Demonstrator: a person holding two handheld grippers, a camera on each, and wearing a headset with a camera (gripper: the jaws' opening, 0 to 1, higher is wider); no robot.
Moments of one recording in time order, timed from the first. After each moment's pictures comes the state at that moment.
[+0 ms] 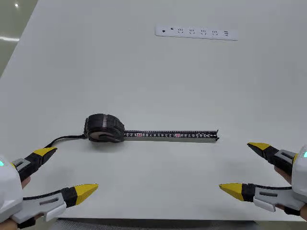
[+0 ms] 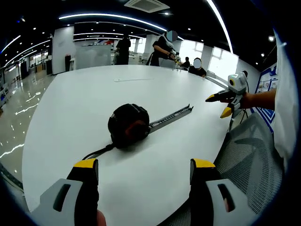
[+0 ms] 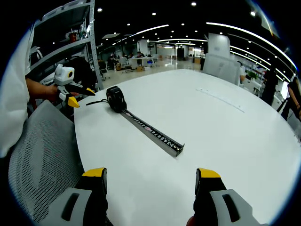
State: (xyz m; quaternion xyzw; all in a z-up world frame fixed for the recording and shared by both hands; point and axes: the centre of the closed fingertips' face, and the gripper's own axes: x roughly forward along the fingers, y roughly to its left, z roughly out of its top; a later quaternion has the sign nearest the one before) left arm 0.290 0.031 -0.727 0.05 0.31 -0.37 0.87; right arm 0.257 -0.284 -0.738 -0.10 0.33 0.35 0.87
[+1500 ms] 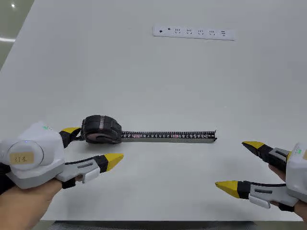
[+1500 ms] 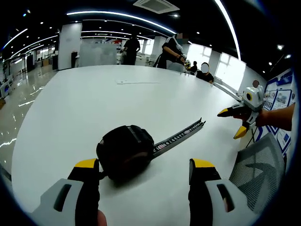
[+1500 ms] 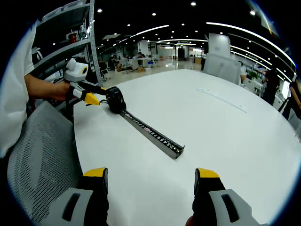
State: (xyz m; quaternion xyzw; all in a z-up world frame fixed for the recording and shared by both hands) left arm 0.346 -0.015 -0.735 0.01 0.31 -0.34 0.89; right arm 0.265 -0.282 -0.741 -0.10 0.33 0.36 0.87
